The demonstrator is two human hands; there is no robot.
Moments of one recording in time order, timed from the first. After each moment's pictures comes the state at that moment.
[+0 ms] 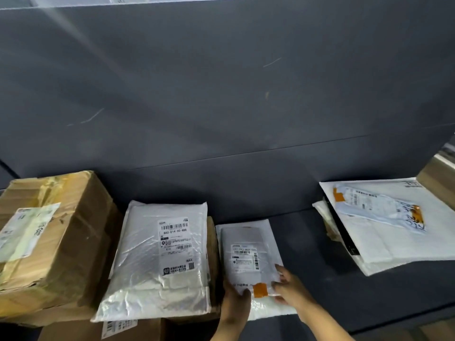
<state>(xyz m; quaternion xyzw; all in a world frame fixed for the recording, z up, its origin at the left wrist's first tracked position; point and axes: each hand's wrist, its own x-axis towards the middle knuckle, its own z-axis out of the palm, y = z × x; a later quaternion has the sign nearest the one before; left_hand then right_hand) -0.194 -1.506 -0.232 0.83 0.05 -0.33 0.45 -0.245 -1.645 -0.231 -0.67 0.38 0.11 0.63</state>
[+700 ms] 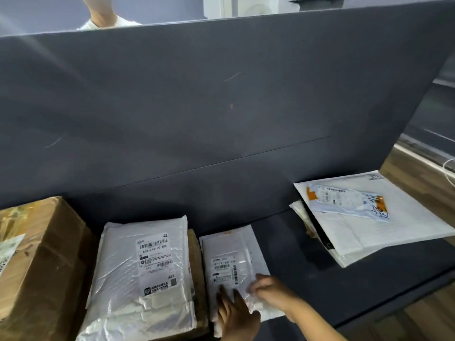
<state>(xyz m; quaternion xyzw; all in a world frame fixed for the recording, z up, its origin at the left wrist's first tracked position) -0.219 -1.536 -0.215 0.96 -0.14 -0.22 0.12 -0.245 -1.646 -0.218 -0.72 0.33 0.16 0.59</state>
